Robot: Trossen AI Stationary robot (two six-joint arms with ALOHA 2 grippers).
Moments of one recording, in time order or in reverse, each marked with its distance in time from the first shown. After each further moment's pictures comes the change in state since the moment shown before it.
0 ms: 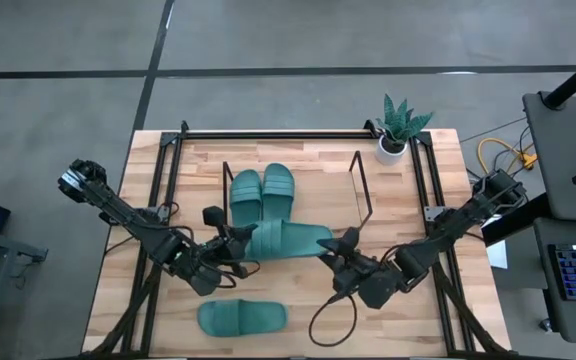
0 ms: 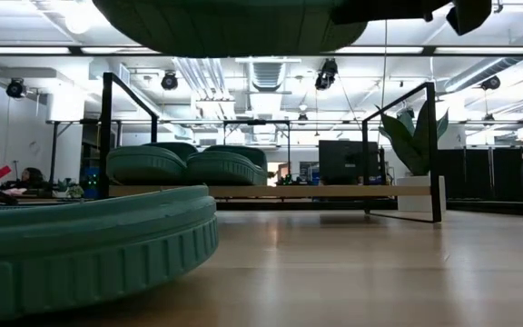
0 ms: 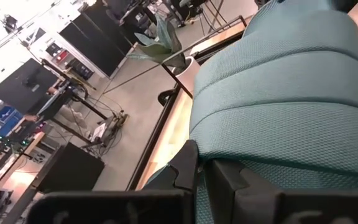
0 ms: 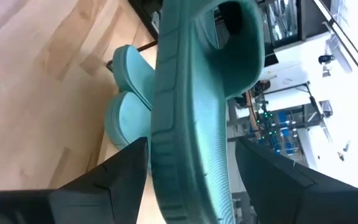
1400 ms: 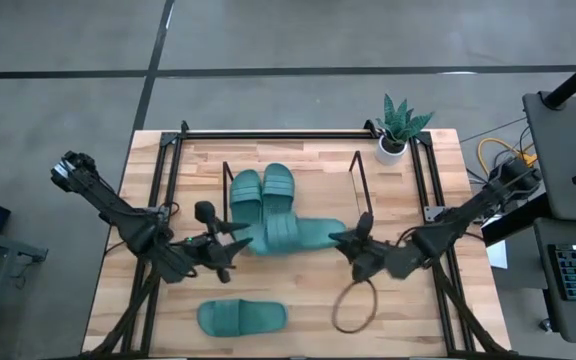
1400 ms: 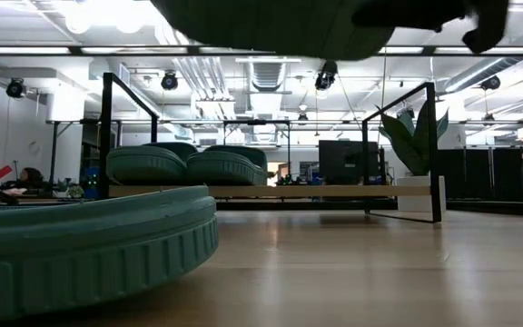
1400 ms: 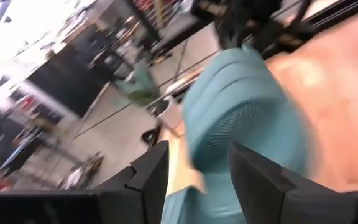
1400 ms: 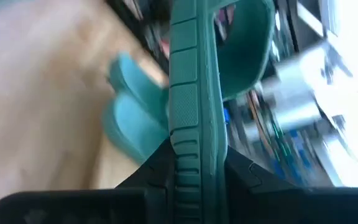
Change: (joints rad) left arm -0.055 -0.163 0.000 0.074 0.137 0.259; right arm -0.050 -0.238 -0.307 0.306 -0.121 -0.100
